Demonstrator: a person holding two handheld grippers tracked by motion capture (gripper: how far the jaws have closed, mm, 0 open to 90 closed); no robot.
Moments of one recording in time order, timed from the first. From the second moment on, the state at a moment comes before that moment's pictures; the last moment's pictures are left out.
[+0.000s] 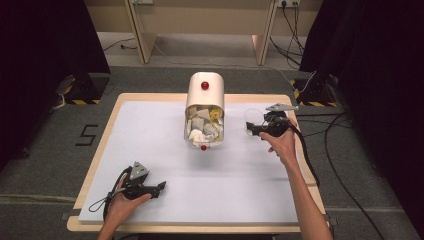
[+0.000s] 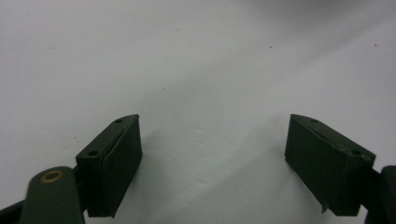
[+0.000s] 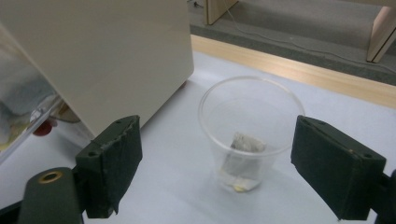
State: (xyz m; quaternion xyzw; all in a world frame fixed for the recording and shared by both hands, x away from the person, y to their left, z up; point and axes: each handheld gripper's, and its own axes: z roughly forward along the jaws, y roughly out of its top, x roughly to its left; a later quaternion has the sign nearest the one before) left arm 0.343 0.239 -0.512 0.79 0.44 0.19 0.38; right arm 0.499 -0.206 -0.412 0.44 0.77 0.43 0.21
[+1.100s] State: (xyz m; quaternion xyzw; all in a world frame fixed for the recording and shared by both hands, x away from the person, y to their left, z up) left arm 0.343 0.239 -0.512 0.79 0.44 0.19 0.38; right arm 0.445 -0.220 -0.443 0.42 0.78 0.41 0.19
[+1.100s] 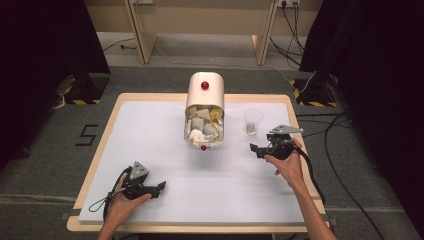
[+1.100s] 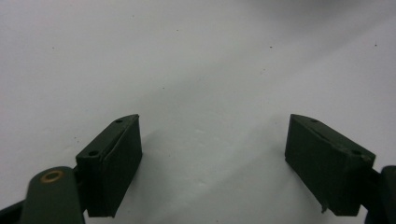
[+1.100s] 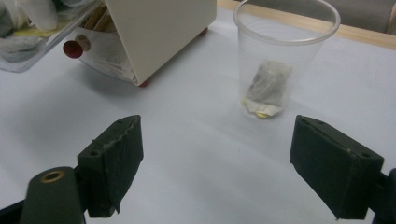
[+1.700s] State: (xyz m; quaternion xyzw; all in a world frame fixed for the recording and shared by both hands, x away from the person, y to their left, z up) left arm 0.343 0.239 -0.513 0.79 0.44 0.19 0.38; right arm 0.423 -0.209 -0.453 0.40 0.80 0.41 0.18
